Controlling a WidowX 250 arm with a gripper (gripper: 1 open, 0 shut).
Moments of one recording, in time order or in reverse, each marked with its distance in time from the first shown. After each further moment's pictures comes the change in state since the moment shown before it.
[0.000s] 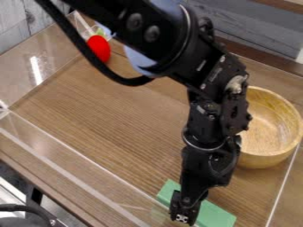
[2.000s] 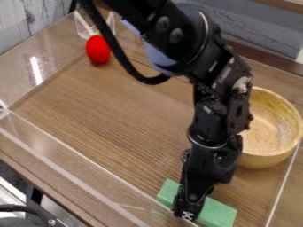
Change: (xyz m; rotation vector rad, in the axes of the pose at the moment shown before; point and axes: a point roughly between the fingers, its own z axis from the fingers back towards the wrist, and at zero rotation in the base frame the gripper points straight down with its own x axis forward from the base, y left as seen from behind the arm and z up) arm 0.001 0.006 -0.013 -0.070 0.026 0.061
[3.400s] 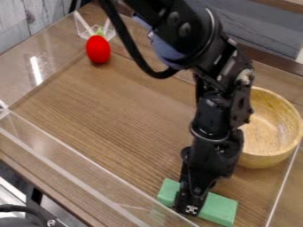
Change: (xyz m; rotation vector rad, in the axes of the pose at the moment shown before) arm -0.004 0.009 0.000 -0.057 0.011 0.076
